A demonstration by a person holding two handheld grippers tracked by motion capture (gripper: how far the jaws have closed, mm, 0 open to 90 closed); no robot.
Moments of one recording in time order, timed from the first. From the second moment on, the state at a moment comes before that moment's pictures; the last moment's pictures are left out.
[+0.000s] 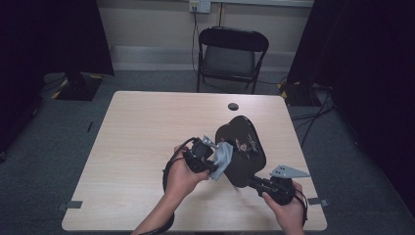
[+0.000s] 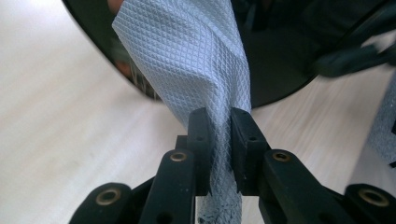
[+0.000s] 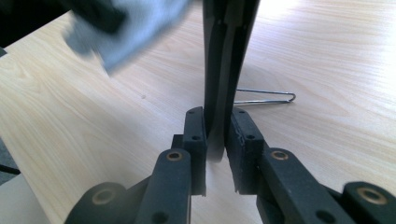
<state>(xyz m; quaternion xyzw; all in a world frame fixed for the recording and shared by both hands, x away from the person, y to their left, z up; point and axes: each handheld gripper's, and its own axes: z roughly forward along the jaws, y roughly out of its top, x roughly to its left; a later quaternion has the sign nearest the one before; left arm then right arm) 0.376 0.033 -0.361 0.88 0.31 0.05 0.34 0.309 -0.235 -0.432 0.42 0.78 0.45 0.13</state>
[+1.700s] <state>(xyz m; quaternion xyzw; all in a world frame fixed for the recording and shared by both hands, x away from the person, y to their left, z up) 0.372 0.014 -0.421 0.89 0.31 0.02 0.32 0.312 -0.233 -0.431 0.42 0.77 0.45 0.13</state>
